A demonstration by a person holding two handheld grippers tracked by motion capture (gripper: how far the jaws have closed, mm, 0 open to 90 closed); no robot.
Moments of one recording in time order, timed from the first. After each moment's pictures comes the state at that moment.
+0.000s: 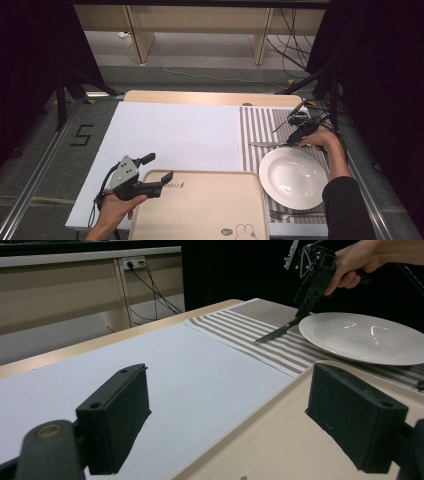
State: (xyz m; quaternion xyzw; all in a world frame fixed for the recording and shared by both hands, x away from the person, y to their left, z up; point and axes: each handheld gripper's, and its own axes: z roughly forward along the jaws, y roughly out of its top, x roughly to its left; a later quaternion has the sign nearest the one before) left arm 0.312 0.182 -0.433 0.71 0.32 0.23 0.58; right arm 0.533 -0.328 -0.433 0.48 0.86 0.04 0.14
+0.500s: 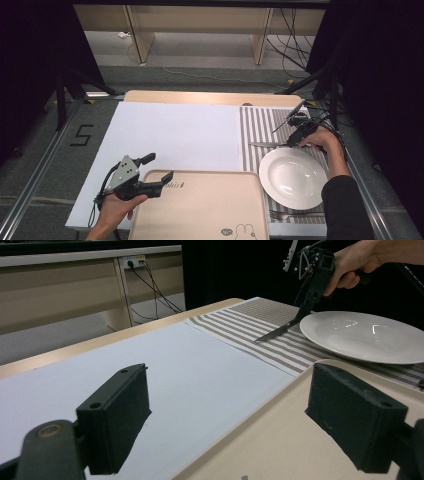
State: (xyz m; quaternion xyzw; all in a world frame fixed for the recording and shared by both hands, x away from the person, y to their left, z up) left arm 0.313 0.182 -0.433 0.71 0.32 0.23 0.58; right arm 0.537 -0.329 -0.439 0.48 0.87 0.03 0.13
